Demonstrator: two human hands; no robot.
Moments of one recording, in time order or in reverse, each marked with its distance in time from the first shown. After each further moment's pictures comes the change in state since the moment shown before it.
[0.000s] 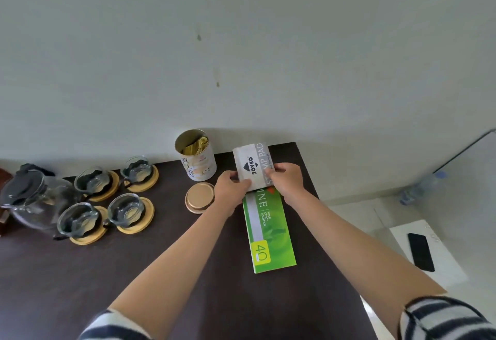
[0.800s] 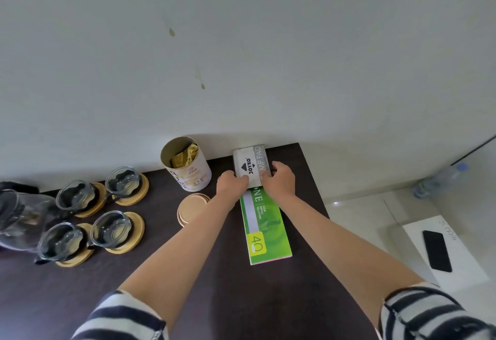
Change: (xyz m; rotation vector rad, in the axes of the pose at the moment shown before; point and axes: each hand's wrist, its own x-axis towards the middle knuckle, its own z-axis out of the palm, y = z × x) left_hand 0.079 0.007 0.029 0.314 -0.006 -0.055; right_hand 0.076 0.035 0.033 -0.266 0.008 -0.037
